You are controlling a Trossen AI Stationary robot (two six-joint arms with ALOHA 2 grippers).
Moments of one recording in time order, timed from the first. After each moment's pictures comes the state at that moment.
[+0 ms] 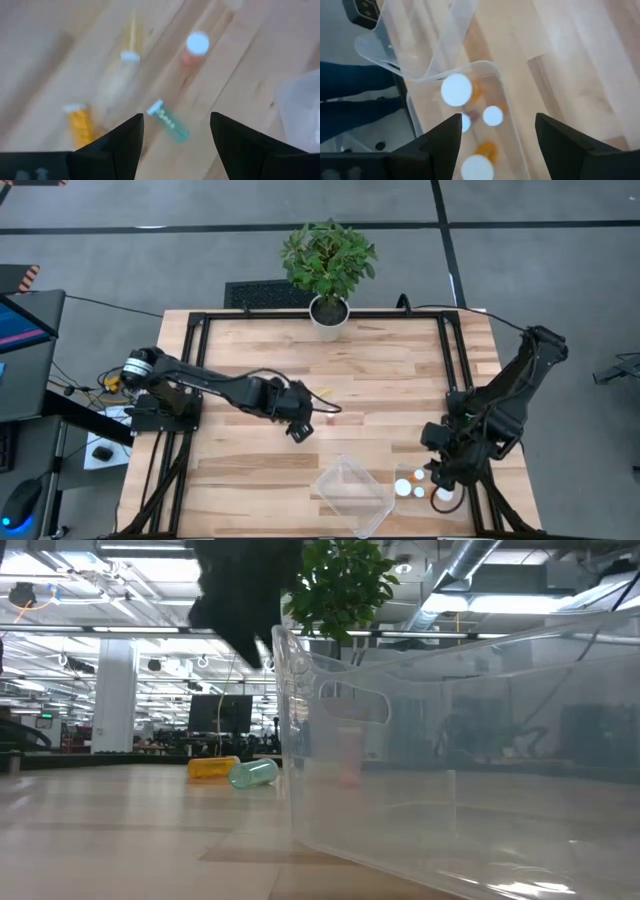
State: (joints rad) left arm -0.20 1.67 1.34 -0.84 -0.27 -0.77; right arm 0.87 1.21 1.11 -1.07 0.21 1.26
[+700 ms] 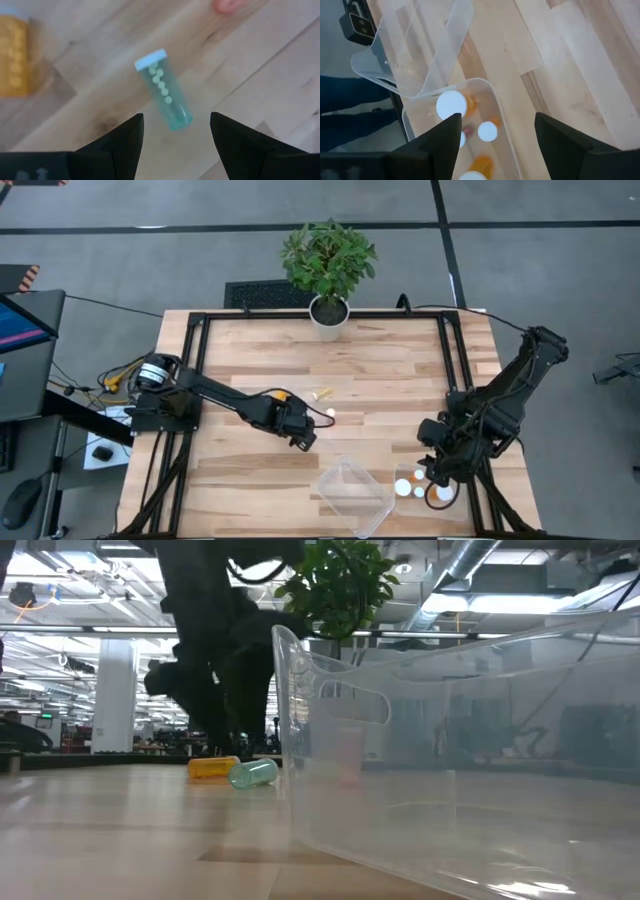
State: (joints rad) left arm -0.24 1.80 1.18 -0.66 -0.20 -1.12; right arm 0.84 1.21 1.11 -1.07 0.26 1.25
